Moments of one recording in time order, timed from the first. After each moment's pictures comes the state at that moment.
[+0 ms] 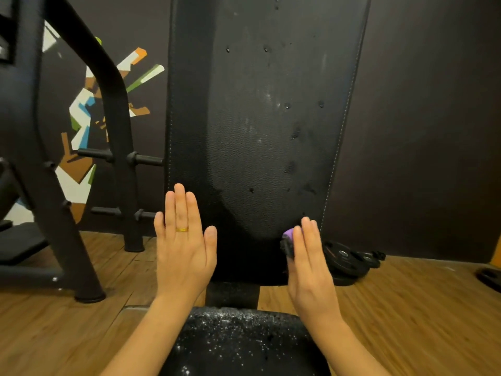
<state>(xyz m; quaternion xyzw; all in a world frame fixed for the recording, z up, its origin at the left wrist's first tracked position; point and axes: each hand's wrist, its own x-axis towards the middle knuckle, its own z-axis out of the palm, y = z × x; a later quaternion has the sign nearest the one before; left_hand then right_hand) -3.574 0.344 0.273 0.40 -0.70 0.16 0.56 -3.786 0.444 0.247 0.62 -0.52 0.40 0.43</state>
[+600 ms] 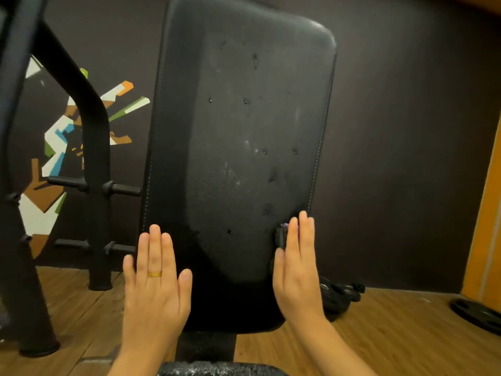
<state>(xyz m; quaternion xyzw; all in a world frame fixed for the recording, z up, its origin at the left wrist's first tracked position) -3.576 0.339 0.270 0.41 -0.70 0.17 0.55 -3.782 0.438 0.326 0.59 -0.54 0.49 0.35</state>
